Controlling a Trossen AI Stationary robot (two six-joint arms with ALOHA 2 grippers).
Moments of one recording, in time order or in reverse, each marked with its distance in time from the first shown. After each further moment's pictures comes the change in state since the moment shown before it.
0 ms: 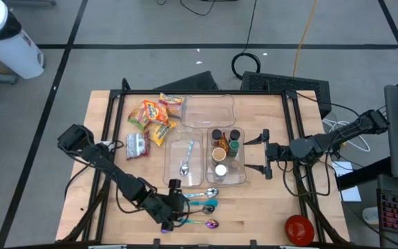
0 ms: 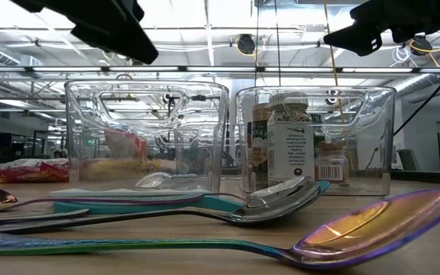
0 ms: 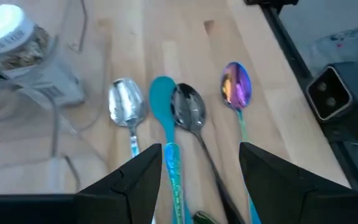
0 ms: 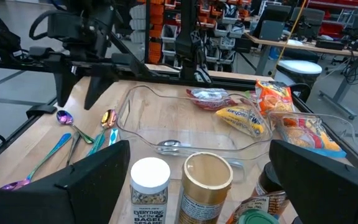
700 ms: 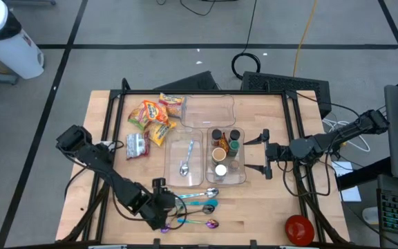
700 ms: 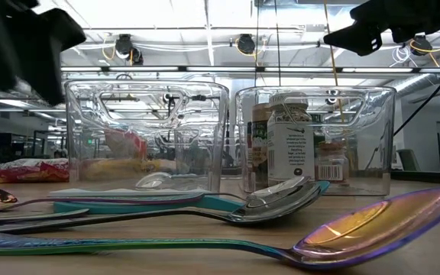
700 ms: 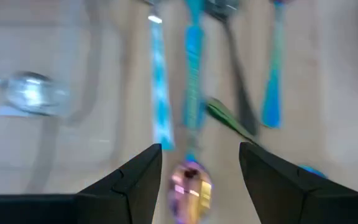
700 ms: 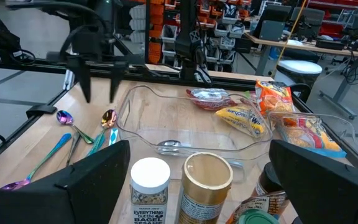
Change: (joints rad) left arm -0.062 -0.001 0.094 -0.497 0.038 -0.363; right arm 0.000 0.000 0.000 0.000 0.000 0.000
